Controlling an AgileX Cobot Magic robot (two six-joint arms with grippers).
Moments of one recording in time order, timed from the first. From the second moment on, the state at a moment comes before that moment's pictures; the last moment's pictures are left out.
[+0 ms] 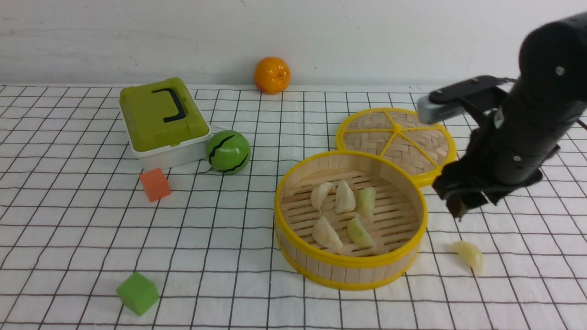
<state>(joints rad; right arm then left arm) 0.32 1.64 -1.35 -0.03 1.04 0.02 -0.67 0.20 -0.52 0.13 0.96 -0.45</state>
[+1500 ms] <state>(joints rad) 0.39 1.84 -1.58 0.19 1.07 -0.19 -0.67 0.20 -0.52 0.14 0.91 -0.46</state>
